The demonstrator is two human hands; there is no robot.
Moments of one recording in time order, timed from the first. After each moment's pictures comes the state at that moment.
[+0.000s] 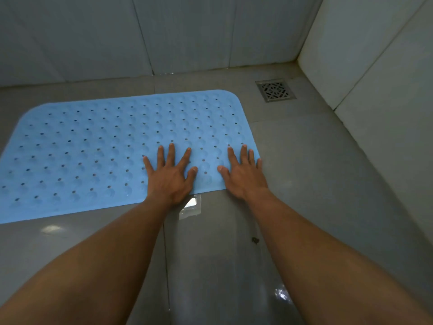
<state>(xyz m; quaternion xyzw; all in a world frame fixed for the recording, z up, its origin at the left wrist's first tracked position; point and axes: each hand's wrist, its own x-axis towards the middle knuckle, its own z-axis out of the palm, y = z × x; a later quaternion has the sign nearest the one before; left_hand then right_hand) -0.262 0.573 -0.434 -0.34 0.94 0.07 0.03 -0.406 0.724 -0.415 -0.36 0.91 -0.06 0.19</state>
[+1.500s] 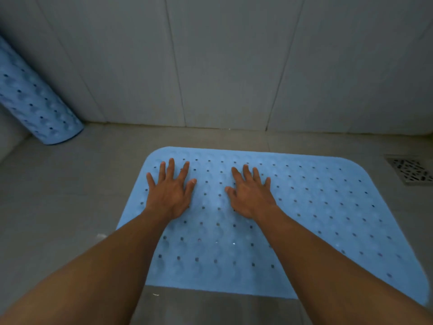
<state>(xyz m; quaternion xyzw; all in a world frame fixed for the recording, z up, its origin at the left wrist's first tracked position) -0.122 0.274 -0.407 -0.46 0.88 0.10 0.01 -0.303 0.401 -0.394 -0.50 0.85 -0.03 0.17</state>
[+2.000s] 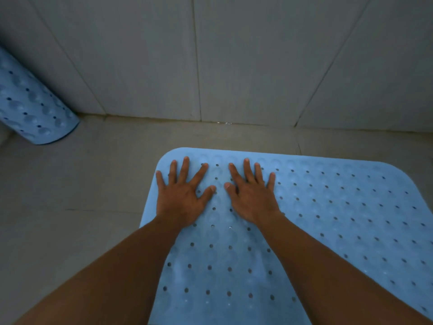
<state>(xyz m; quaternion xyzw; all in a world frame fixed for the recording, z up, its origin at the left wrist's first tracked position) -0.120 0.211 -0.446 -0.42 0.90 0.08 0.02 -0.284 0.320 -0.433 -0.49 0.86 -0.01 0.16</state>
